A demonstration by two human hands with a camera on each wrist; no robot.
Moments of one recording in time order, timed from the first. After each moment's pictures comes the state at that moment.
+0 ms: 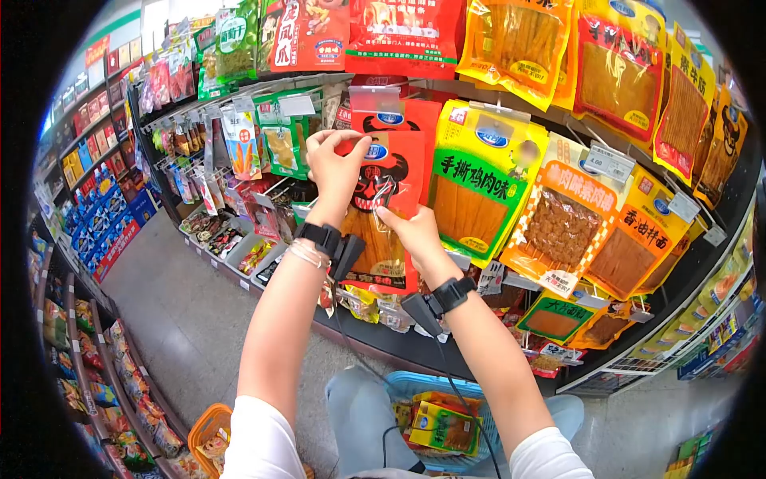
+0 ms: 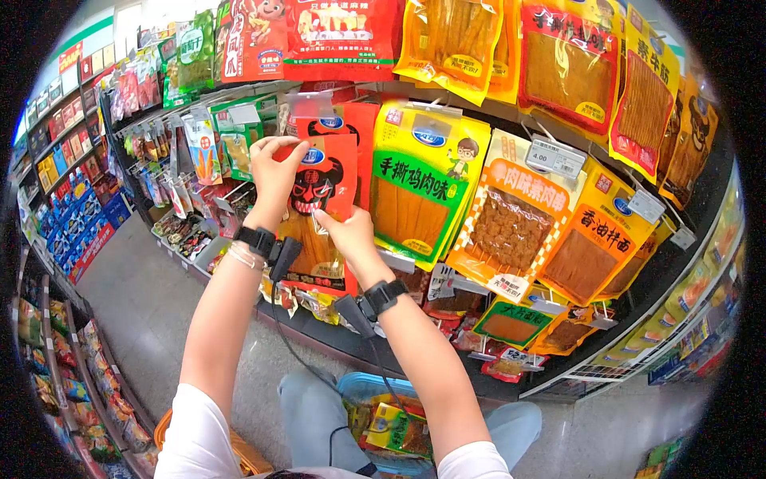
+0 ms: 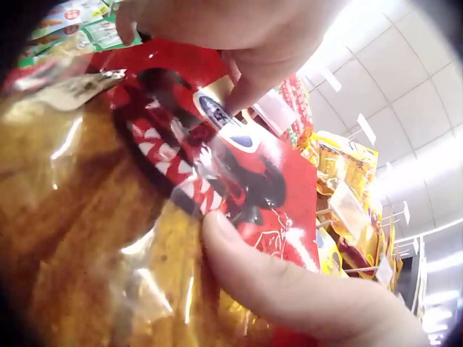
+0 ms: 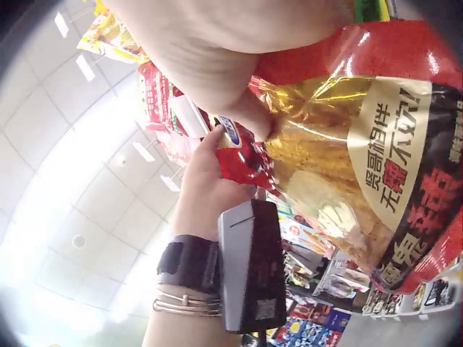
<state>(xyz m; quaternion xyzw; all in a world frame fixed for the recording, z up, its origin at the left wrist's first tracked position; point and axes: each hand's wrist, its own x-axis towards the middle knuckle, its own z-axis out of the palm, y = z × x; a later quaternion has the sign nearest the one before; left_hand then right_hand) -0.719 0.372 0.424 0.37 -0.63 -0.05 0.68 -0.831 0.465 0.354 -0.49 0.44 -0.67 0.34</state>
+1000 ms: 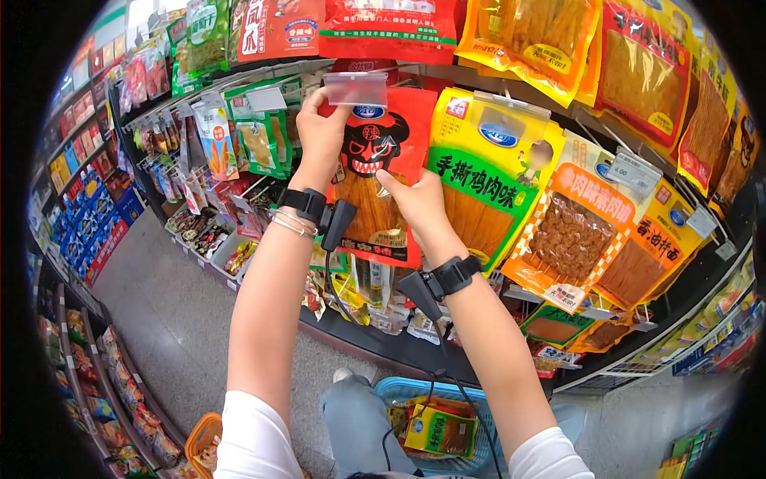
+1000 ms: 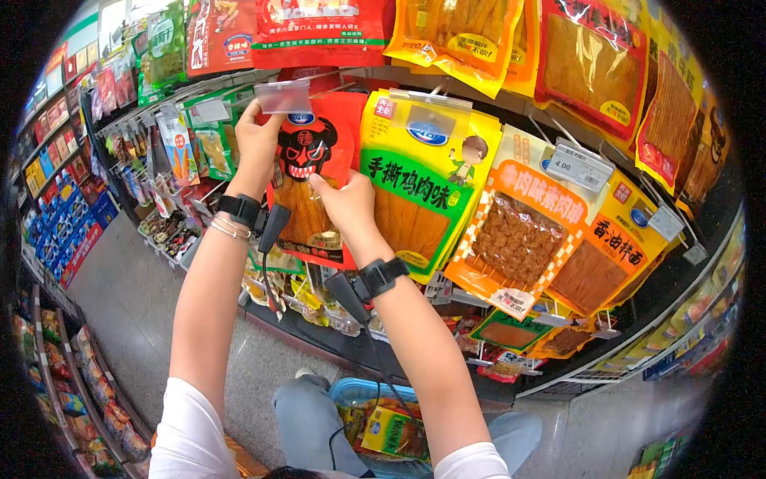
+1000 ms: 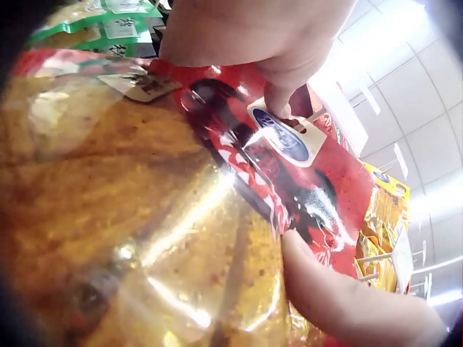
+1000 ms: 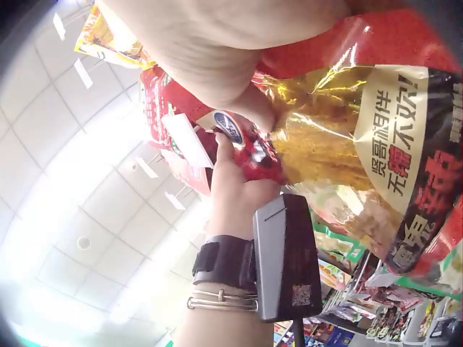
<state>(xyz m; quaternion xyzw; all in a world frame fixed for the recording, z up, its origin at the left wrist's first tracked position) -0.750 0.298 0.450 0.15 -0.60 -0.29 0.73 -0.864 0.413 0.383 -0.50 0.43 -0.70 0.26</state>
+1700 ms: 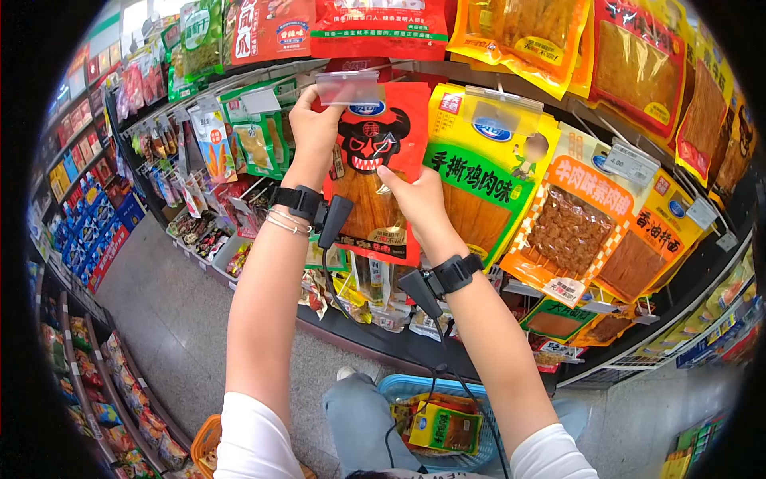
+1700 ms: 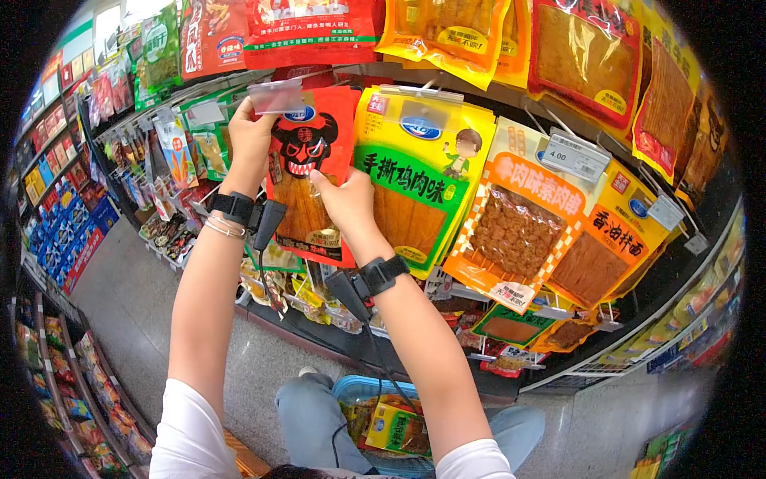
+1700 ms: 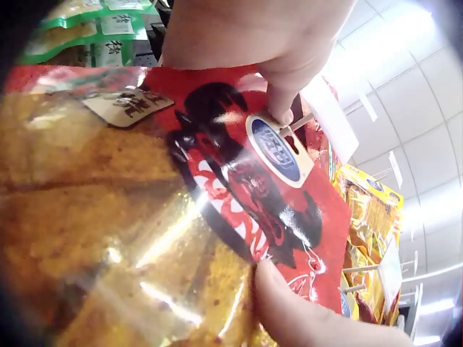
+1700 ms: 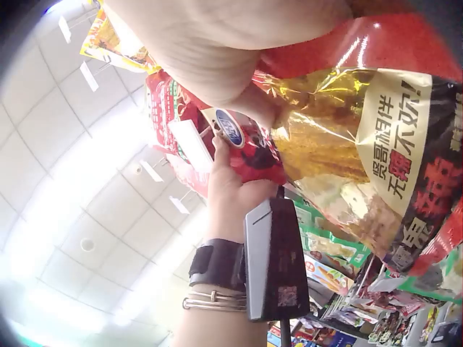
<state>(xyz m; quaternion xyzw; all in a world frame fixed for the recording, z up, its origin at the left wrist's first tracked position) -0.750 0.310 0.460 0.13 -0.60 -0.36 0.71 -0.867 0.420 0.385 -0.49 0.43 -0.71 0.25</state>
